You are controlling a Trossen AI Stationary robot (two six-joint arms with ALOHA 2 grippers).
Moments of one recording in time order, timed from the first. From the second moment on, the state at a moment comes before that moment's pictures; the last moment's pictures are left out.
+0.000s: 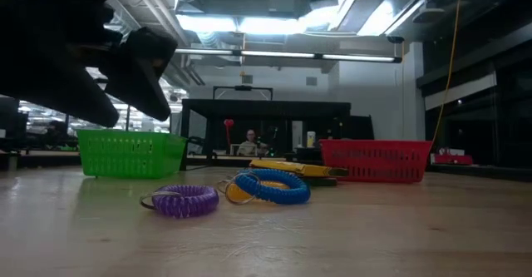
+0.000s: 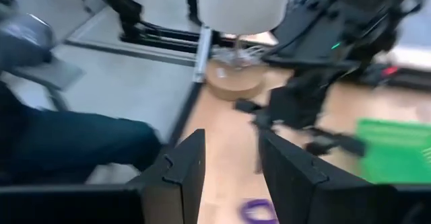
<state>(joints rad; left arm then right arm) -0.57 1.56 0.67 0.28 -0.28 0.03 0.62 1.71 1.52 -0.29 0.32 0.13</state>
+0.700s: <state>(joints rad) -0.55 1.74 0.70 0.35 -0.27 0.09 0.58 1.06 0.74 0.38 0.11 -0.05</state>
